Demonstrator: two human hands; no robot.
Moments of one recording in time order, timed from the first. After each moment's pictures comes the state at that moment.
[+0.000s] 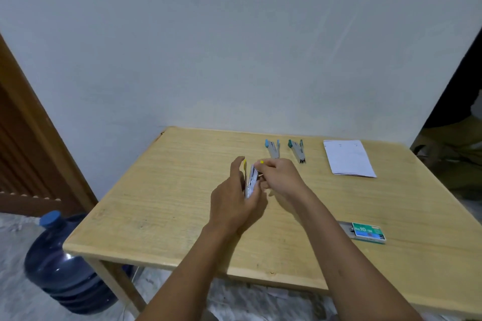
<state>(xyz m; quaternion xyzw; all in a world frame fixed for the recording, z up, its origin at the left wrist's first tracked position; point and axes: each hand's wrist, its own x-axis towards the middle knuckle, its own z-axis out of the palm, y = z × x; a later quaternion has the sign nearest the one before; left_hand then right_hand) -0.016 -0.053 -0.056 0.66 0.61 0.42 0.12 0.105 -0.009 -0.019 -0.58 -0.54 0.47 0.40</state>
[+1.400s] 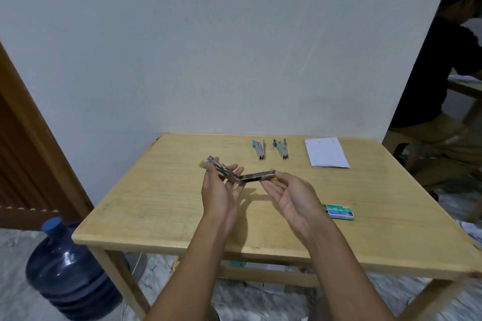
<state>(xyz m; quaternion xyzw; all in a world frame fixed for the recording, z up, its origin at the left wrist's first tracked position) 0.005 -0.097 -0.014 0.16 0.36 0.71 0.58 0.141 -0.116 0.005 -0.38 -0.19 0.67 0.60</state>
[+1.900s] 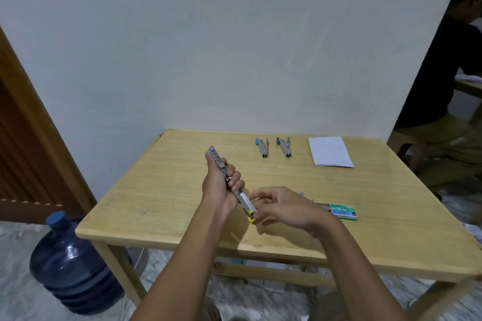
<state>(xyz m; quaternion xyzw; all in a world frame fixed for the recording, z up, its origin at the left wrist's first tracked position) -0.006 -0.084 -0.006 0.13 0.32 0.67 0.66 0.147 -0.126 0.003 -0.49 -0.64 0.55 0.22</state>
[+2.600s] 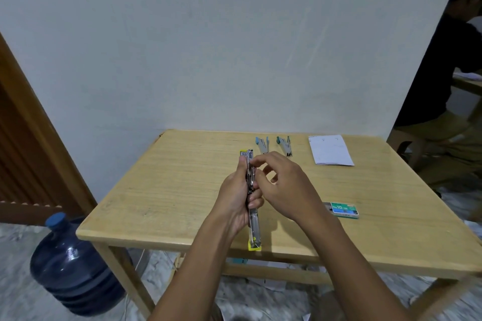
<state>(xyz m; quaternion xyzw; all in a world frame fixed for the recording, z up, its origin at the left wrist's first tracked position) 0.015 -0.118 0.005 0.28 0.39 0.55 0.68 0.131 -0.122 0.016 -0.49 -0.76 0.15 0.41</state>
